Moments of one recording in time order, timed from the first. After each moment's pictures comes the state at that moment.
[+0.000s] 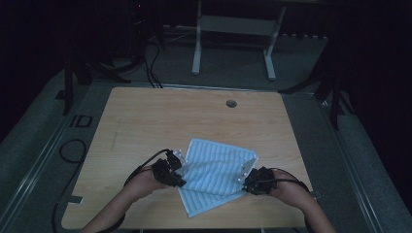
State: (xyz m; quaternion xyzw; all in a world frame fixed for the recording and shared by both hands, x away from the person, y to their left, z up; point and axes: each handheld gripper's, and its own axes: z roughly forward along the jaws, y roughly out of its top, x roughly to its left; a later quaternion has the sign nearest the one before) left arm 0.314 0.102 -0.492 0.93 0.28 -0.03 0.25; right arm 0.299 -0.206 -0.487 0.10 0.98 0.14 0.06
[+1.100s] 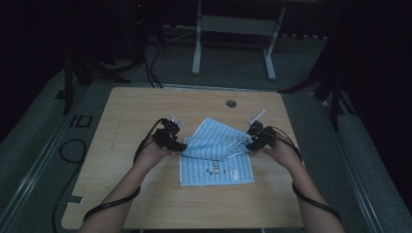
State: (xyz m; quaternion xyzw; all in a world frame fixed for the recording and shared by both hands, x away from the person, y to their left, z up) left arm 0.389 0.115 -0.484 0.87 0.41 0.08 0.27; right arm 0.428 -0.220 -0.474 0.31 0.93 0.14 0.12
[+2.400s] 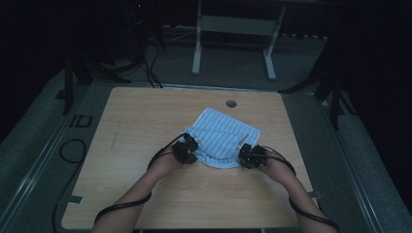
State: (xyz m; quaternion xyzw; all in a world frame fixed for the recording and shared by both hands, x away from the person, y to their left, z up) left arm 0.392 0.053 -0.526 0.93 0.29 0.06 0.20; right arm 0.388 -0.197 -0.520 0.20 0.97 0.11 0.10
